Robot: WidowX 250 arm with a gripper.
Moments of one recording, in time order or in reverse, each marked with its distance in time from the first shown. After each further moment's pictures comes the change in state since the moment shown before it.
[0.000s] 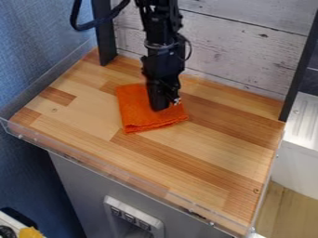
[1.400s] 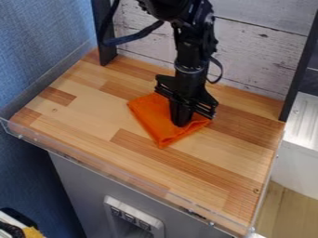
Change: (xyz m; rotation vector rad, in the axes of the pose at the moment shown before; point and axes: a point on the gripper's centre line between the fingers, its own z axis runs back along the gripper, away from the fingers) arm 0.027 -0.054 -0.019 0.079 -0.034 0.404
